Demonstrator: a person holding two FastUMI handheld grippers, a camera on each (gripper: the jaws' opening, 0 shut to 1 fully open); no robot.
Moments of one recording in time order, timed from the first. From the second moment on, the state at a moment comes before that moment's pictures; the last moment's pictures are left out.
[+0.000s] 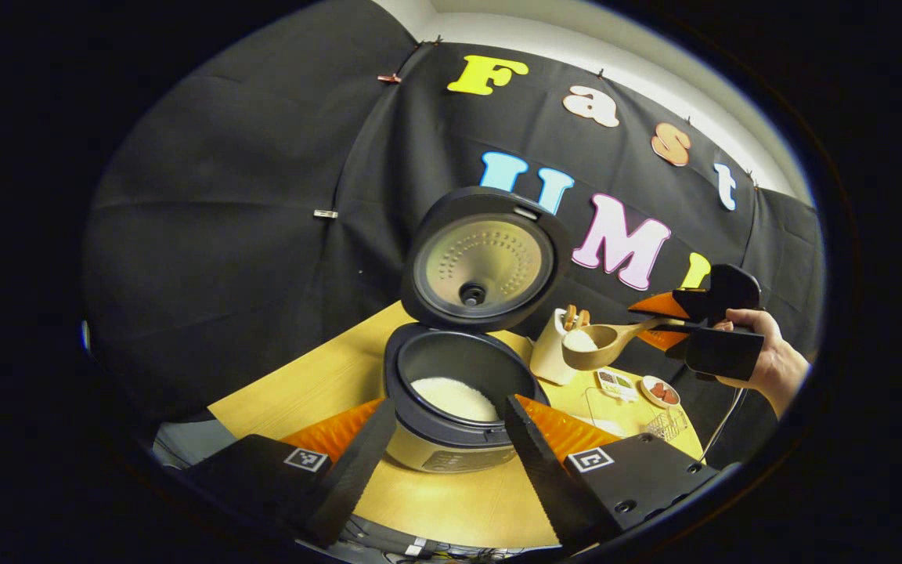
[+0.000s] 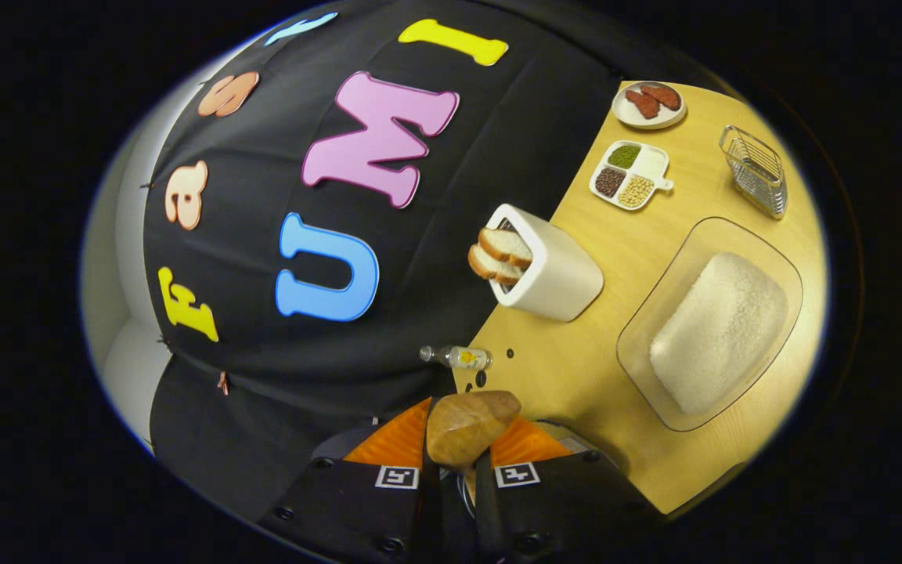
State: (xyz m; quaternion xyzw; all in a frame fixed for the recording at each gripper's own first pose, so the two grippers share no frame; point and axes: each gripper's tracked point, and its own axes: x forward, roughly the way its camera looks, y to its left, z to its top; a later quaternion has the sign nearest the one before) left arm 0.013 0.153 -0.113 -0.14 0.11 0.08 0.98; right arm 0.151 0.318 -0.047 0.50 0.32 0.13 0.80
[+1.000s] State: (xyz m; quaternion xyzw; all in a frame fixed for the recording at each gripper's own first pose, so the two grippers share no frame) left arm 0.015 0.194 -0.137 -0.14 0.14 0.10 0.98; right arm 0.121 0.476 -0.058 0.11 0.17 0.35 0.92
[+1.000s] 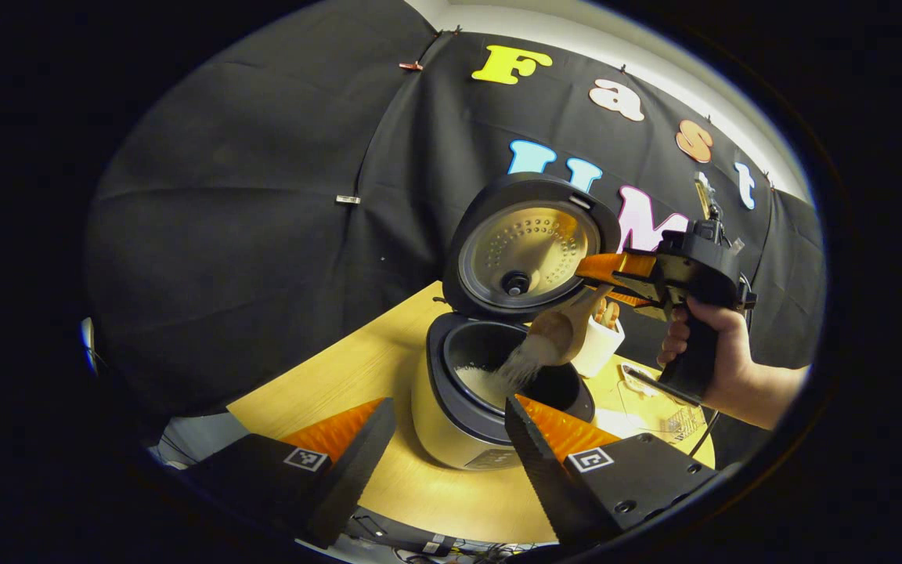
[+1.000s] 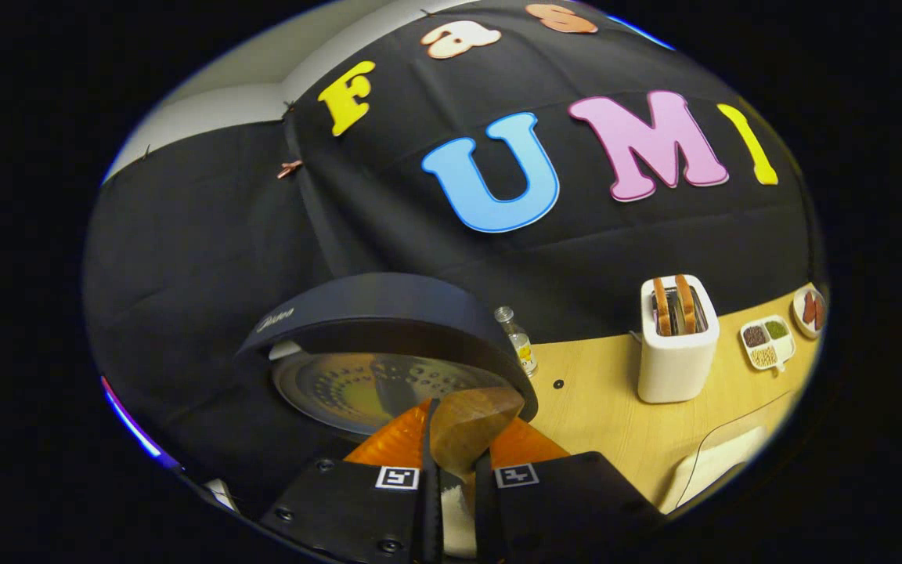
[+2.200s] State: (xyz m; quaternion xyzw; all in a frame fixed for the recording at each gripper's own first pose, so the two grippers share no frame) left arm 0.011 0.178 -0.133 -0.13 0.14 0.09 0.98; right arm 0.073 0.470 -0.033 0.03 0.10 0.45 0.89
